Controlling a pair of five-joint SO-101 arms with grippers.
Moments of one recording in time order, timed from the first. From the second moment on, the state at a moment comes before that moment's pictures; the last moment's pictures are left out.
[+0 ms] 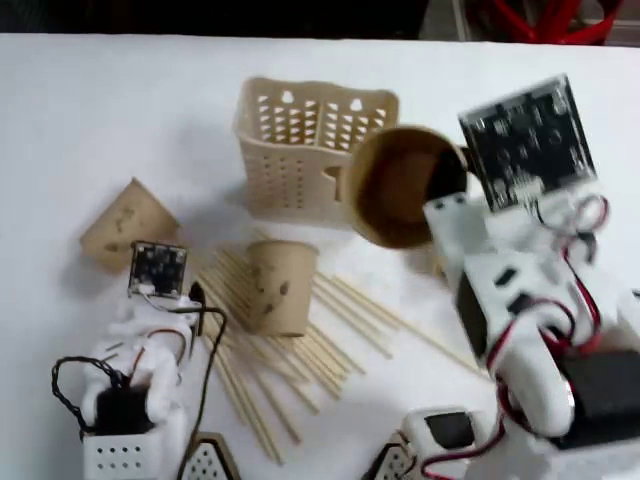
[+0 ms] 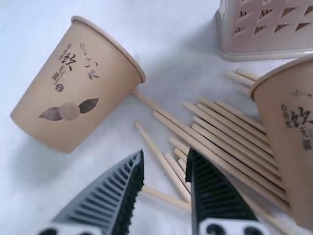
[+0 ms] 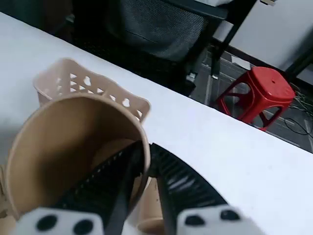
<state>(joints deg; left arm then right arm) -8.5 -104.9 93.8 62.7 -11.4 -10.5 -34.9 -27.6 96.1 18.3</state>
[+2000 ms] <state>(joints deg) -8.5 -104.9 93.8 62.7 -11.4 -9.3 6.5 -45.6 95.8 14.1</state>
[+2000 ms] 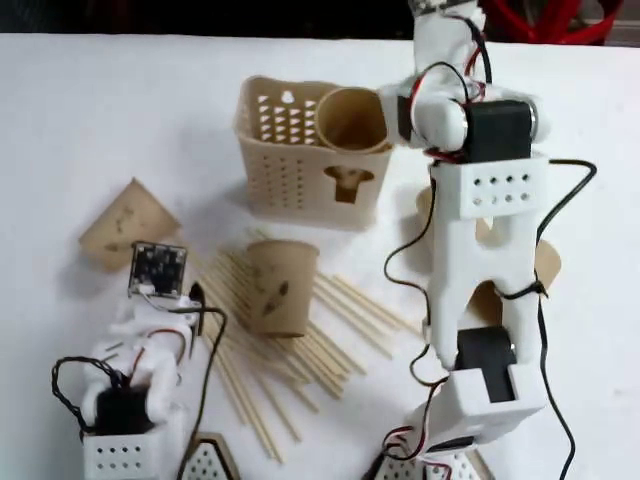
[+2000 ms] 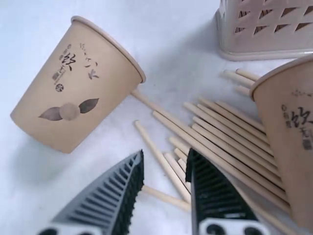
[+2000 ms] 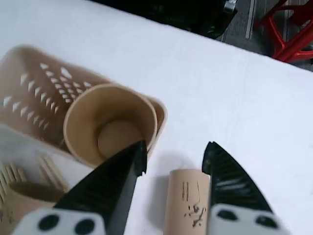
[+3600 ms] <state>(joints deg) -8.5 -104.9 93.8 62.7 -11.4 19.3 -22.0 41.6 66.3 74.0</state>
